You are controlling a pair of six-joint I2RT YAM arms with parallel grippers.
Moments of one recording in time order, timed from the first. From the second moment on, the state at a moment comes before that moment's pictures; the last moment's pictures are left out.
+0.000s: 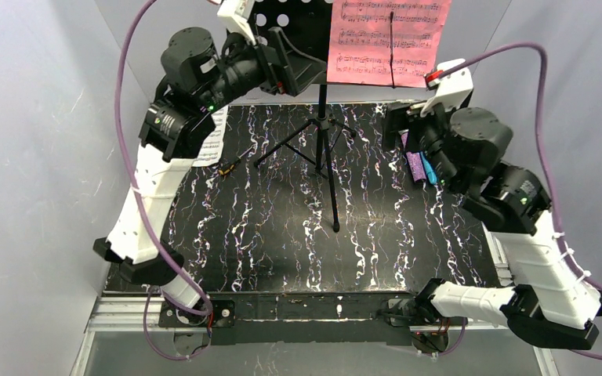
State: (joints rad) left arm -0.60 1.58 2.28 -0.63 0.29 -0.47; right arm 0.85 1.08 1.70 -0.73 0.59 0.01
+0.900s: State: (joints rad) left arm -0.65 1.76 2.38 -0.62 0.13 -0.56; right arm 0.49 1.49 2.19 -0.79 0.37 -0.01
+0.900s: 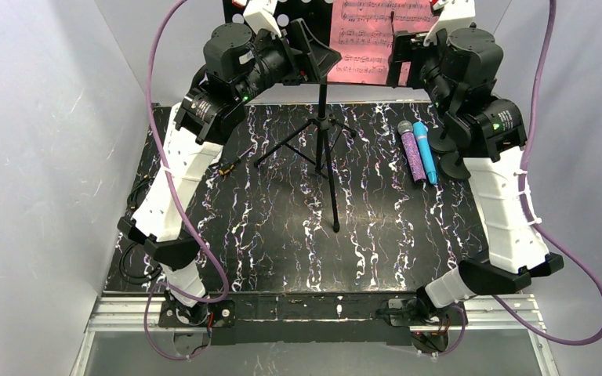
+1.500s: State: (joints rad) left arm -0.65 1.81 2.36 -0.60 0.13 -0.62; right arm 0.46 1.52 2.20 -0.71 0.08 0.08
